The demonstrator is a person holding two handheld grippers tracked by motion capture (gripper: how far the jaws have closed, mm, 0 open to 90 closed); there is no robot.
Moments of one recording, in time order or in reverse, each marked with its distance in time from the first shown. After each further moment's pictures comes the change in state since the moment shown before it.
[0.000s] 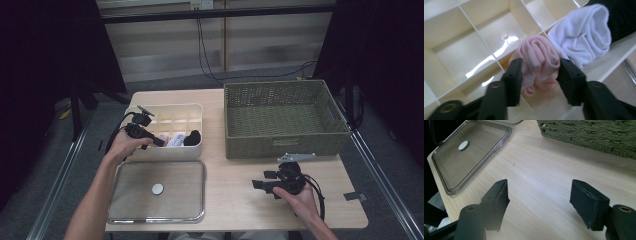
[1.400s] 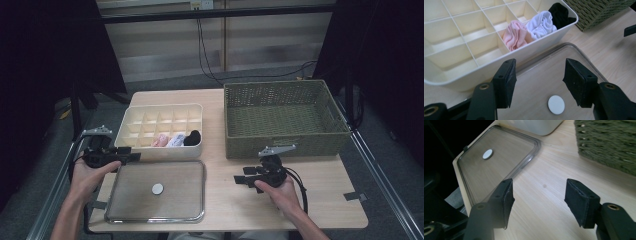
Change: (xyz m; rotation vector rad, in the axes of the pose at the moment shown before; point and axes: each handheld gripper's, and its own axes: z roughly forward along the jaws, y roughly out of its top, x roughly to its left) left arm -0.035 -0.110 -0.087 -0.331 0.006 0.007; right arm 0.030 0.032 0.030 0.006 0.128 -0.037
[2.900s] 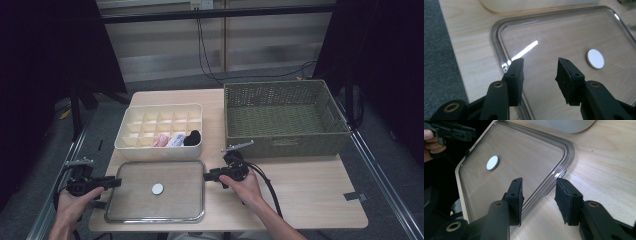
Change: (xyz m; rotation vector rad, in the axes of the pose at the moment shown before) left arm 0.055 -0.098 -0.001 0.056 0.041 -0.197; right arm 0.022 0.025 0.094 0.093 0.066 0.093
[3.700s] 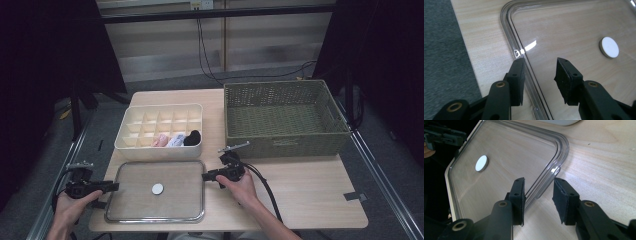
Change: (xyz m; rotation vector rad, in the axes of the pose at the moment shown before) left arm 0.006 -0.007 0.000 0.057 0.020 0.005; right arm -0.006 -0.001 0.016 0.021 -0.037 0.044
